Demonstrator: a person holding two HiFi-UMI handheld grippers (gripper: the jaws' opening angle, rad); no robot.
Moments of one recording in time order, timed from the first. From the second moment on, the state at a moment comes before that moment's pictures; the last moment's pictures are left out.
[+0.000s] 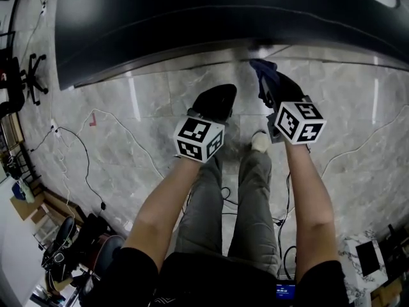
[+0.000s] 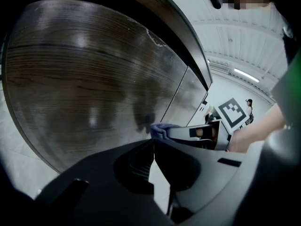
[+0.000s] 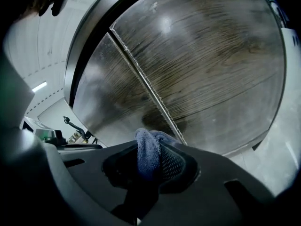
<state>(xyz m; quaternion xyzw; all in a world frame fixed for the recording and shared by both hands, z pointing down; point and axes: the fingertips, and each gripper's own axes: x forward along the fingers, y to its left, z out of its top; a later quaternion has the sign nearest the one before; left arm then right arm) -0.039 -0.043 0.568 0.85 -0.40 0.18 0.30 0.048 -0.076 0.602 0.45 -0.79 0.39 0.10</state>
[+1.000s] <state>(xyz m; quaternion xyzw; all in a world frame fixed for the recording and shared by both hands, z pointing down) -0.026 0.004 0.443 0.86 -0.43 0.06 0.29 0.044 -0.001 0.468 0.42 -0.82 0.37 0.05</state>
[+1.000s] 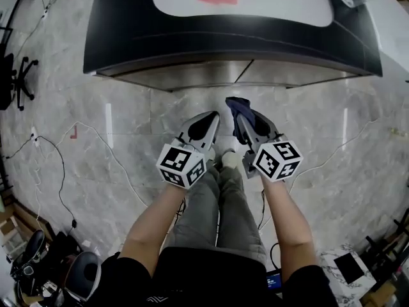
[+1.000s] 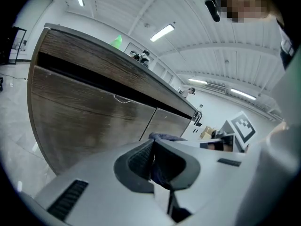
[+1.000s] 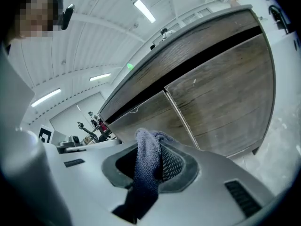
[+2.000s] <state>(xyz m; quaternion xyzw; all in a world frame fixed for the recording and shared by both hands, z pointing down) 0.032 -0.032 0.442 0.85 -0.45 0.07 0.27 0.102 -0.074 0.444 0.43 -0.81 0.38 -0.07</state>
